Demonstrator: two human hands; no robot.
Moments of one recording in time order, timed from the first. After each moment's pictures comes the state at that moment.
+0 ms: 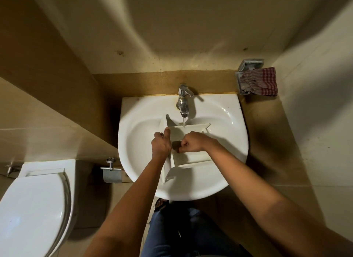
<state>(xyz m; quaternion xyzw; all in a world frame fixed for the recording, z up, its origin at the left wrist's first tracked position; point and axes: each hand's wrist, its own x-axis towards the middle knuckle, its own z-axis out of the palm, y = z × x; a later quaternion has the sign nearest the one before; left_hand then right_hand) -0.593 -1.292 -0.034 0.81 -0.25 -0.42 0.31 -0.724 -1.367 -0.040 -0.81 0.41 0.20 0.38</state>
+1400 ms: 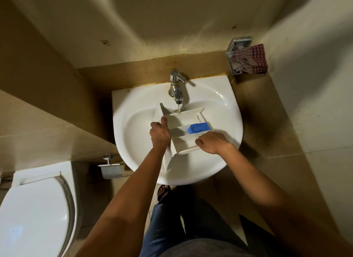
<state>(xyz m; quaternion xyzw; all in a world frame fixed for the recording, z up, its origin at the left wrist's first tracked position) -0.591 -1.294 -0.041 0.81 -0.23 -0.45 0.31 -0.773 -1.307 -0.026 -0.77 0.53 0.24 0.26</state>
